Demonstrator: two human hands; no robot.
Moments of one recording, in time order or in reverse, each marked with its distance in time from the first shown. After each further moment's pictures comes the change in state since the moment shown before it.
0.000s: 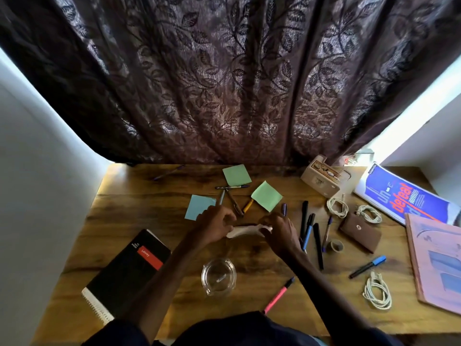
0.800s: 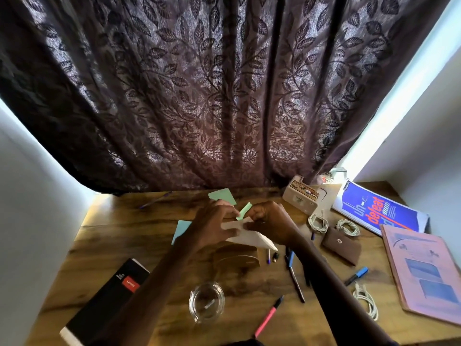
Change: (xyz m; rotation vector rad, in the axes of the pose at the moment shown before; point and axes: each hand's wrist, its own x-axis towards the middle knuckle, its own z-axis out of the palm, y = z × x) left_hand -0.004 0.067 -0.057 0.015 0.102 0.324; right_hand 0.016 -0.048 -0.115 0.158 -0.032 -0.252
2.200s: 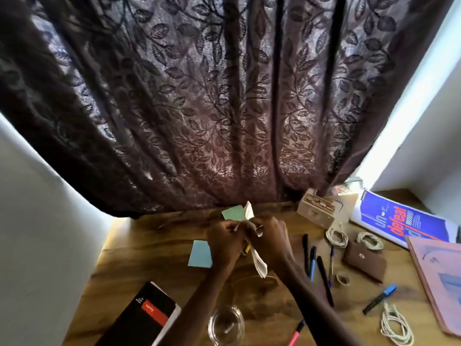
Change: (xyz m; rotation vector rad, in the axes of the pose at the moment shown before) left_hand 0.004 0.021 0.019 -0.652 0.498 -0.384; right_hand 0.018 -0.035 0.041 0.051 0.312 0.158
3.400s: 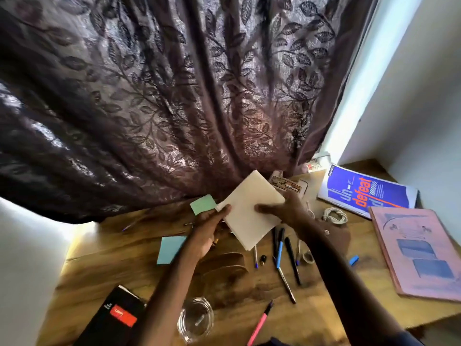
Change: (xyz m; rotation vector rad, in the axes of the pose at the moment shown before) left_hand 0.029 0.004 0.067 -0.491 -0.415 -0.476; right_hand 0.029 0.114 -0.111 0.529 -0.095 0.428
